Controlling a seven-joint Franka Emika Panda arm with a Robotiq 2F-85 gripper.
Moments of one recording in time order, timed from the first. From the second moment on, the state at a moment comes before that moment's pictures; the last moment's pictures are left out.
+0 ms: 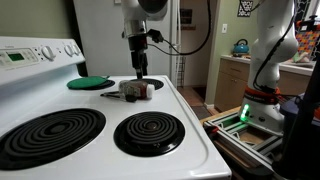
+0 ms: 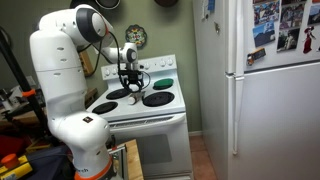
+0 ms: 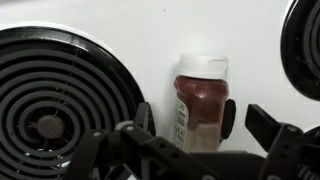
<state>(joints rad) 0.72 0.11 0.40 -2.04 0.07 2.06 0.06</state>
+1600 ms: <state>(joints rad) 0.71 0.22 0.42 -2.04 0.13 2.14 0.27</state>
